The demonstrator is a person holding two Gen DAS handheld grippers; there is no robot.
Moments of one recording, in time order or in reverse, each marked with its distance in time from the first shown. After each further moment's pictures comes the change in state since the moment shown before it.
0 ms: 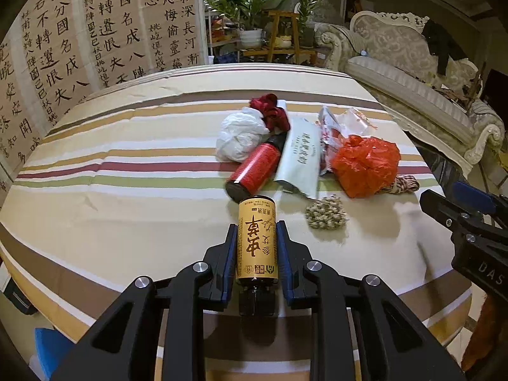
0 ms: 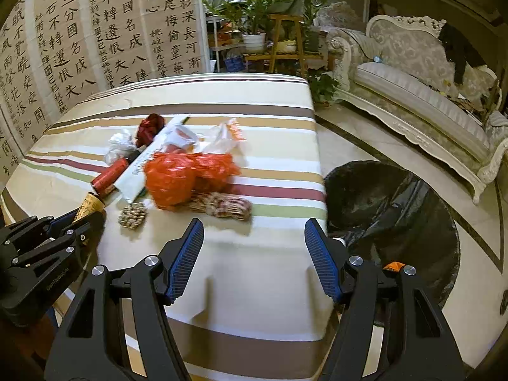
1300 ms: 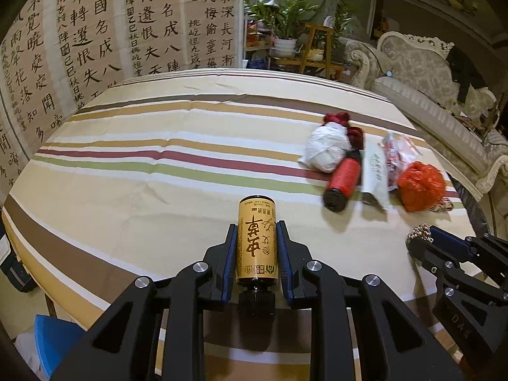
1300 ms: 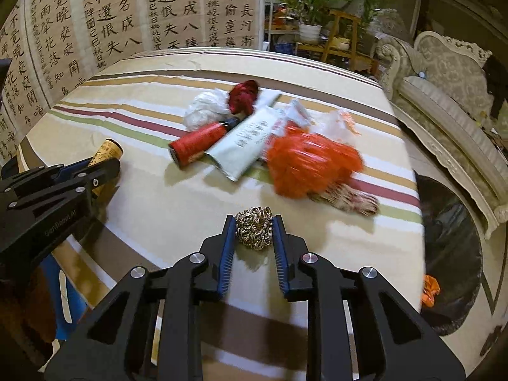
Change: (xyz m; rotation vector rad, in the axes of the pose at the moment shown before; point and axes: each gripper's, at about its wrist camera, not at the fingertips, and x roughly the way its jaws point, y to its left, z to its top) left arm -0.011 0.059 -0.003 -0.109 -0.031 0.031; right arm 0.010 0.084 -0.010 -0.172 0.067 0.081
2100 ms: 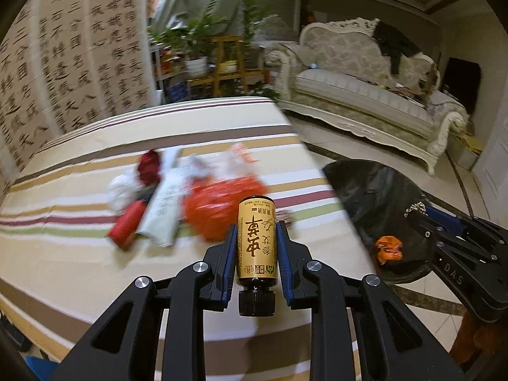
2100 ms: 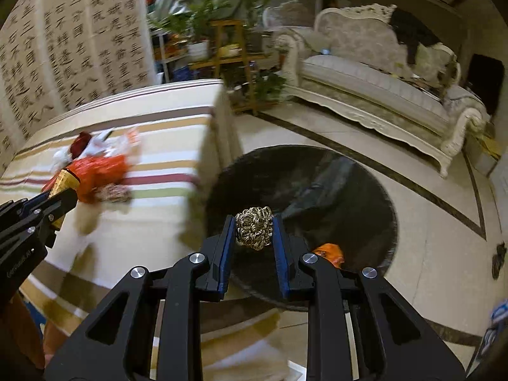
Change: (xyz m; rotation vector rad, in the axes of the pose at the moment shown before) left arm -0.013 -0.170 0.012 0.235 -0.061 -0.204; right arm -0.049 -0.180 -0.049 0.323 -0.093 -0.249
